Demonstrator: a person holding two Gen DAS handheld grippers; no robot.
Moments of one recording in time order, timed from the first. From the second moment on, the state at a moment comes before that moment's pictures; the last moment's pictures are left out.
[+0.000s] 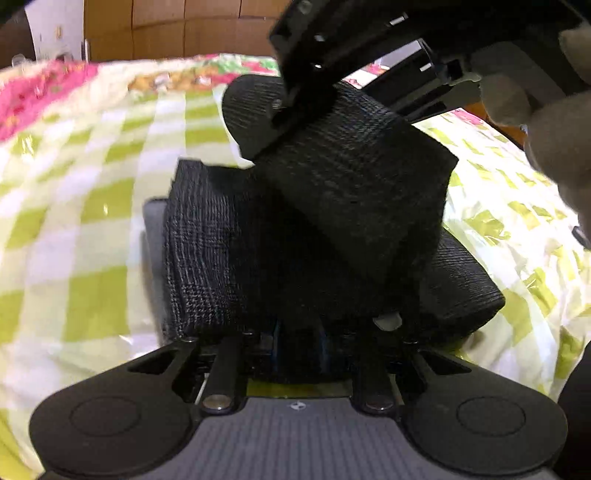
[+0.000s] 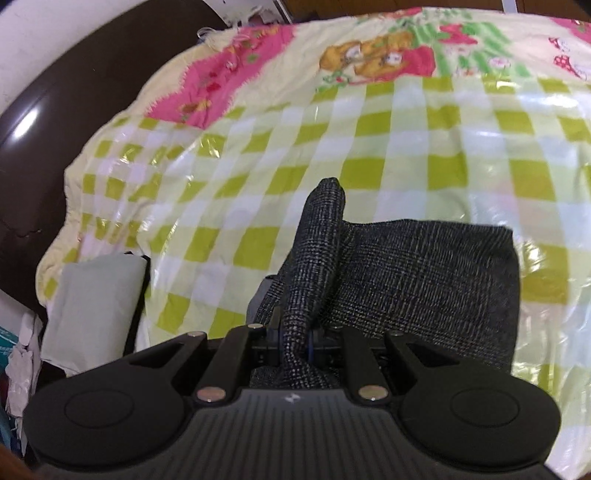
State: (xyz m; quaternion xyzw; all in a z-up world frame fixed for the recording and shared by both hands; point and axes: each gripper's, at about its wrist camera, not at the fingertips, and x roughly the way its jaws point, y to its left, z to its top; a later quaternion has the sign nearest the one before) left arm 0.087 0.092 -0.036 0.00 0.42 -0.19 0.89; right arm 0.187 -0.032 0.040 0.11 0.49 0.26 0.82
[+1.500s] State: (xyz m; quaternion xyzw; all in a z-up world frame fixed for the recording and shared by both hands) left arm 0.105 0.139 0.013 0.01 0.30 -0.17 0.94; right arm 0.174 -0.050 0.031 0.01 0.42 0.26 0.87
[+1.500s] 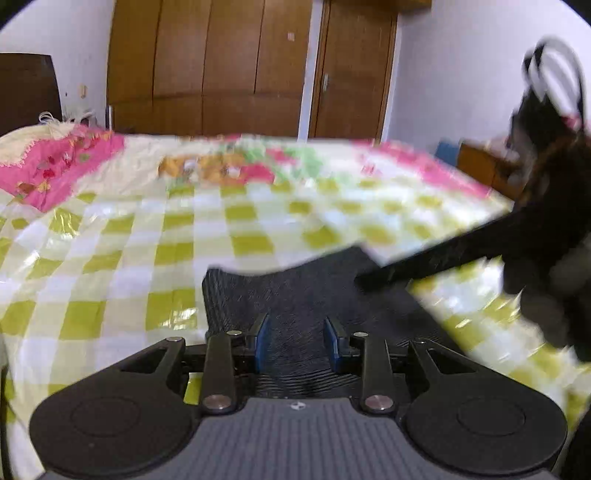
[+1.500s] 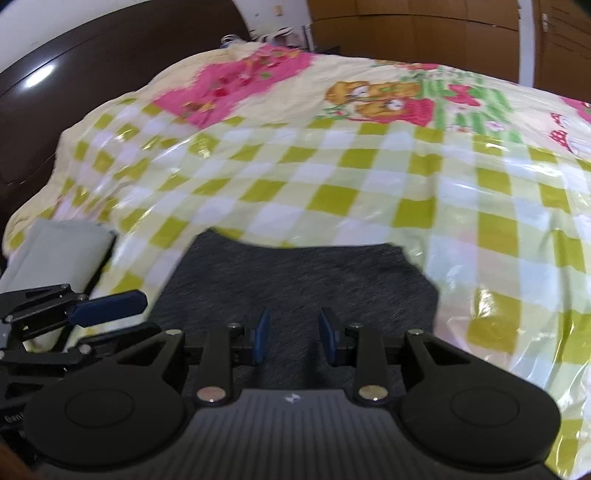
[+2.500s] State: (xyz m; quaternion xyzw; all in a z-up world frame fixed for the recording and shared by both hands) left arm 0.119 0.187 -0.005 -0.02 0.35 -0.15 0.93; right arm 0.166 -0.147 -0.026 0.18 0.48 0.23 0.83
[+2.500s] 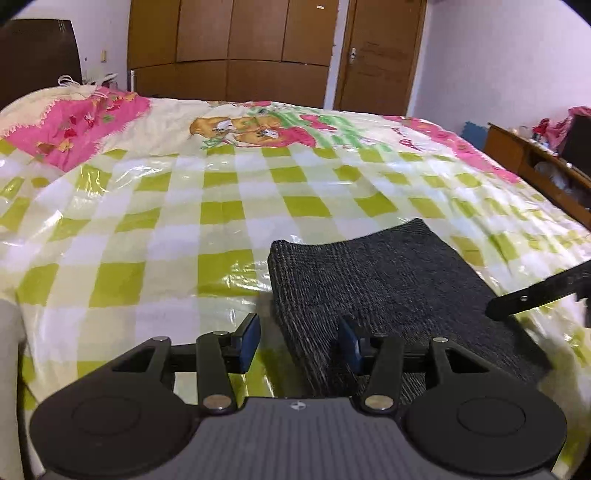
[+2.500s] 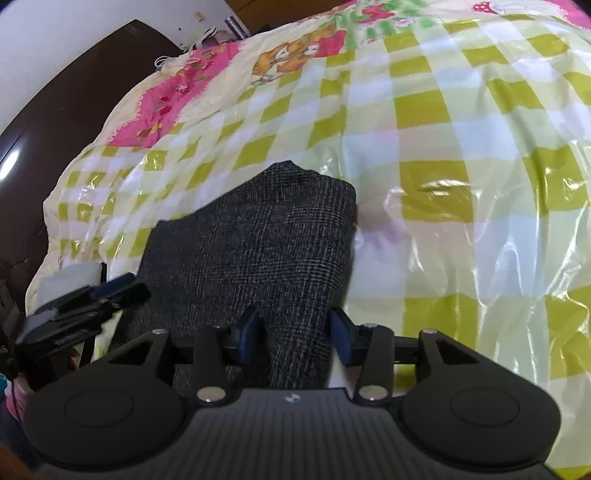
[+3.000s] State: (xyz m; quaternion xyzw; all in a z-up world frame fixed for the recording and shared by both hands) left arm 0.162 0.189 -0.036 -0.04 0.39 -0.22 0.89; right arm 0.180 -0.135 -0.051 0.20 0.49 0.28 0.80
